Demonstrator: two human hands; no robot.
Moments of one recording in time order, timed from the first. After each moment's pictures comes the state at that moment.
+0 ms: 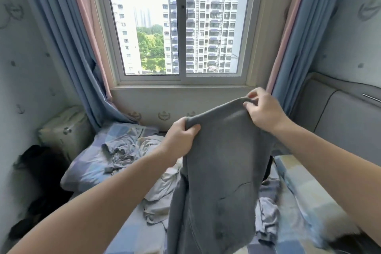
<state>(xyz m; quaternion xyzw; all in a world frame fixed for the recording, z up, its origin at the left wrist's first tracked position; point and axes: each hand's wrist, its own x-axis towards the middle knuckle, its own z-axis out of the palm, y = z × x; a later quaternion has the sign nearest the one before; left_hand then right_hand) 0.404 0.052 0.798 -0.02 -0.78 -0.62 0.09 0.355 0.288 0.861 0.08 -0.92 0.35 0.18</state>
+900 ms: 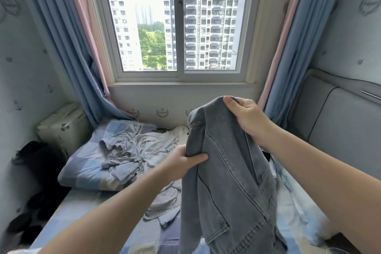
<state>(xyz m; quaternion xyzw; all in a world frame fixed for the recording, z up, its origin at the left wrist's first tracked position) 0.418 0.077 0.740 -0.05 -0.78 -0.62 -0.07 0.380 0.275 0.846 0.15 -0.75 0.65 0.00</state>
